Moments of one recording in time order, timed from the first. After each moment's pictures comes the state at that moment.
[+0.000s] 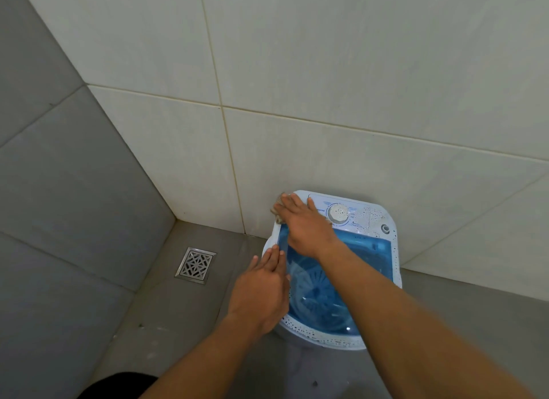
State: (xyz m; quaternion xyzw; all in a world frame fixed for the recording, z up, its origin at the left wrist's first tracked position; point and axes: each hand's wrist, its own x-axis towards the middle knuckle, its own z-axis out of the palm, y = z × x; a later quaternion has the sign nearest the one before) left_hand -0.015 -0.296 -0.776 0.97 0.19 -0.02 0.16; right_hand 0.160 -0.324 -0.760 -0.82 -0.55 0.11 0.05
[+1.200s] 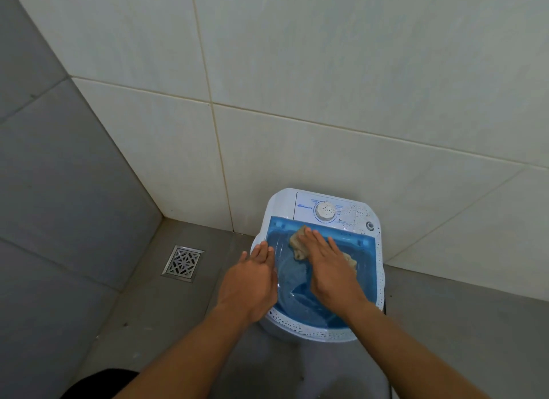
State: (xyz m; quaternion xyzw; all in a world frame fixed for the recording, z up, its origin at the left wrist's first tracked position) left_hand -0.010 -0.295 -0.765 0.97 0.20 -0.05 0.16; right_hand 0.123 -0.432 -0.777 -0.86 -0.48 0.10 0.14
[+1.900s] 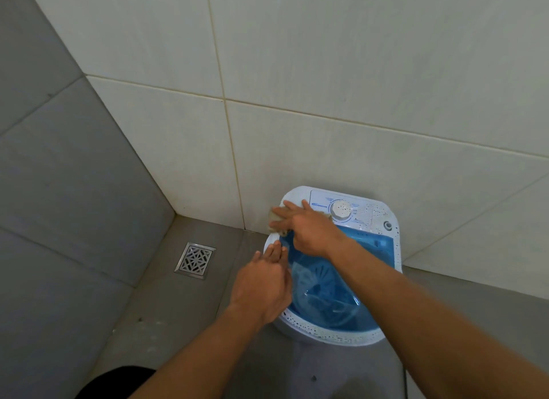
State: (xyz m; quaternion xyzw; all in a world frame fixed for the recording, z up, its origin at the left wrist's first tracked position) left_hand -0.010 -0.292 -0.763 0.97 0.20 -0.06 0.15; right_hand 0.157 -0.331 -0.744 -0.77 -0.62 0.16 0.03
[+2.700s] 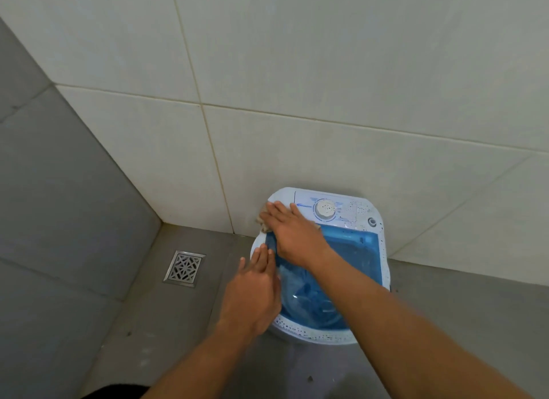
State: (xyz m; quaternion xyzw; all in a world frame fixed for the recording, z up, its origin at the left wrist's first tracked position) left_hand -0.012 -0.301 -0.781 0.96 0.21 -0.02 0.16; right_hand 0.148 -0.337 -0.768 -0.82 -0.57 0.07 0.07
